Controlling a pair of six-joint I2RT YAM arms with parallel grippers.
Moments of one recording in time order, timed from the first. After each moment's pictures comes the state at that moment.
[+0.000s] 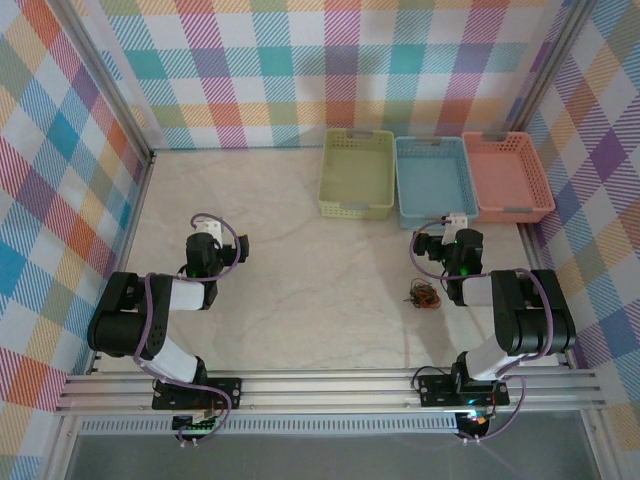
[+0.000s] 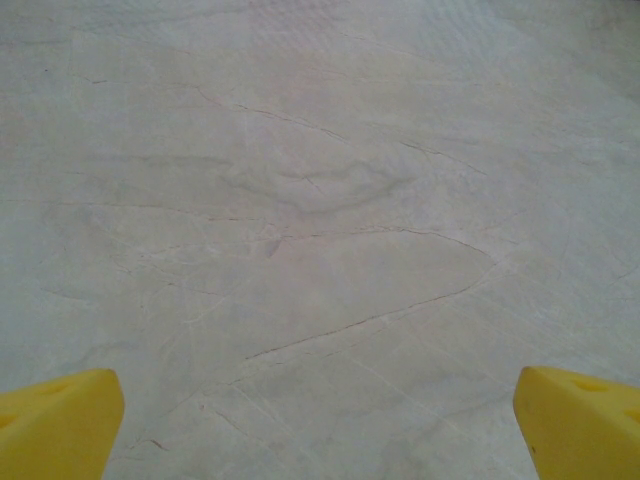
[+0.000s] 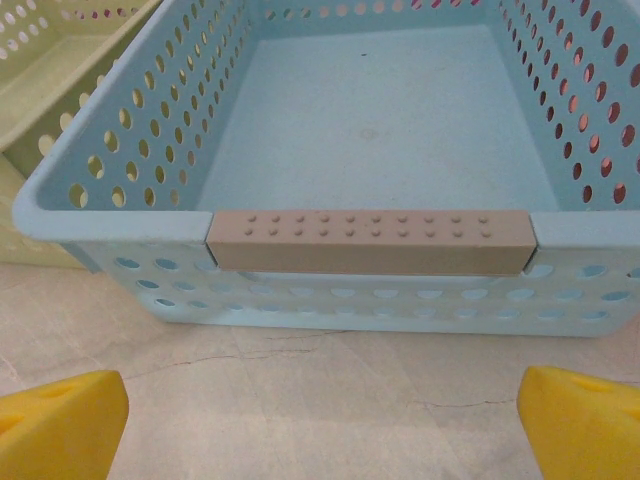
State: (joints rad) left arm -0.08 1.56 0.41 0.70 -0.09 -0.08; right arm 0.02 1.55 0.40 0.74 -0.08 0.05
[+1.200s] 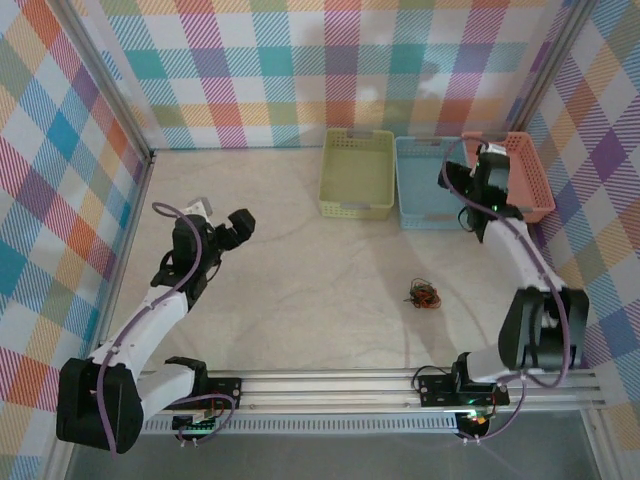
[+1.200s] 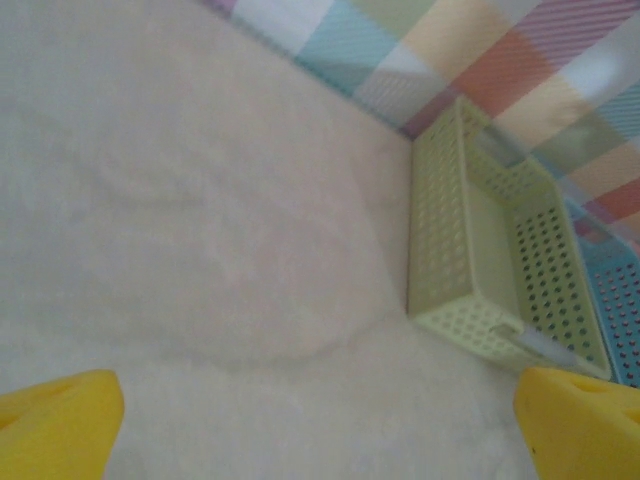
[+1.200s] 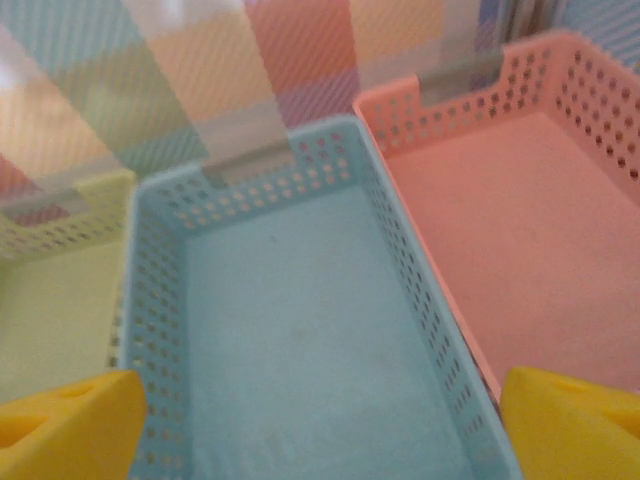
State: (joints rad) left arm -0.19 1.07 0.62 -0.01 0.05 -0.68; right arm -0.03 1.52 1.17 -0.17 0.10 0.26
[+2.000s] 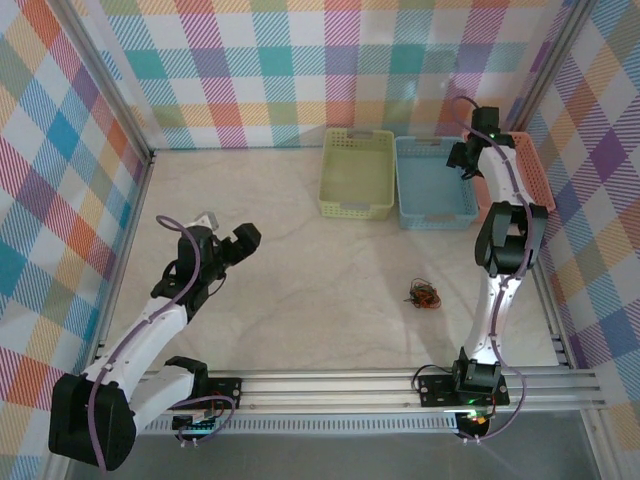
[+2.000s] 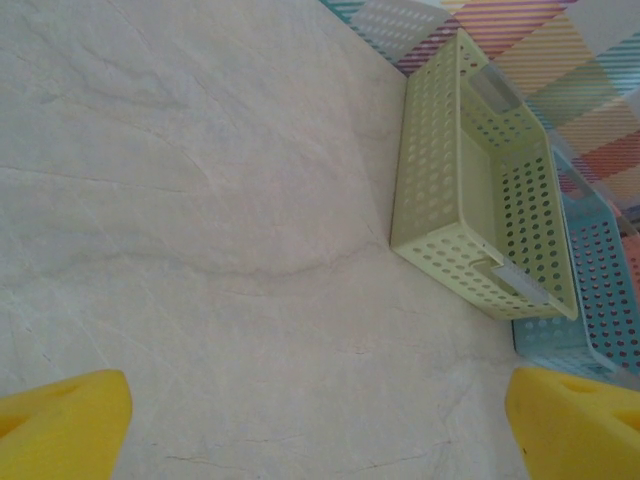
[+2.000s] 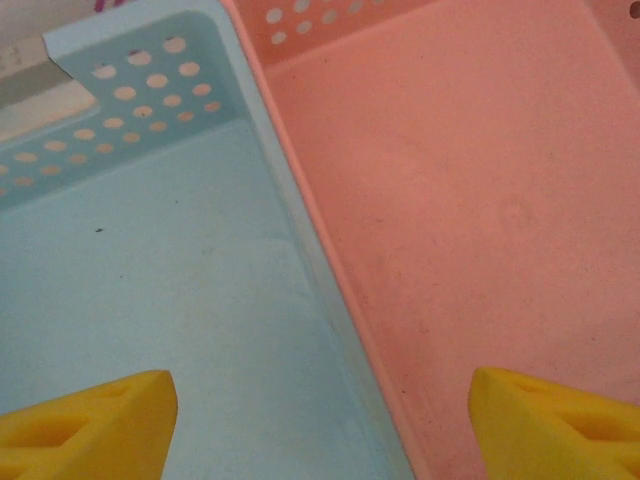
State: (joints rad) left arm -0.25 0.99 0.57 -0.09 0.07 -0.76; right arm -0.09 2.27 2.12 -0.81 0.16 0.23
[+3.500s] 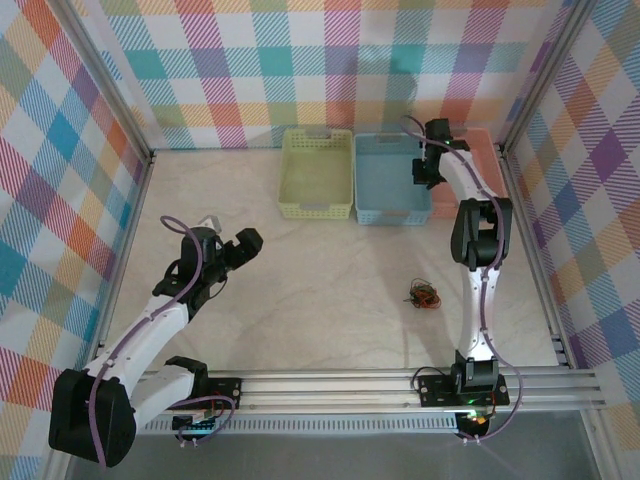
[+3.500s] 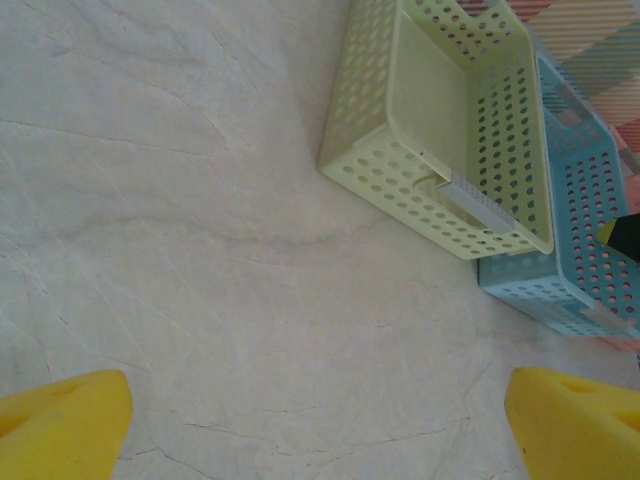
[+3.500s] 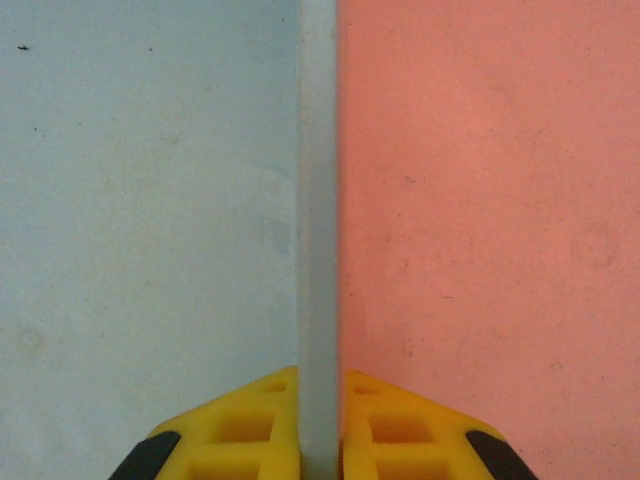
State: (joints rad) left arm -0.26 1.00 0.57 -0.14 0.08 -0.76; right arm 0.09 2.39 2.16 -0.83 0.08 0.04
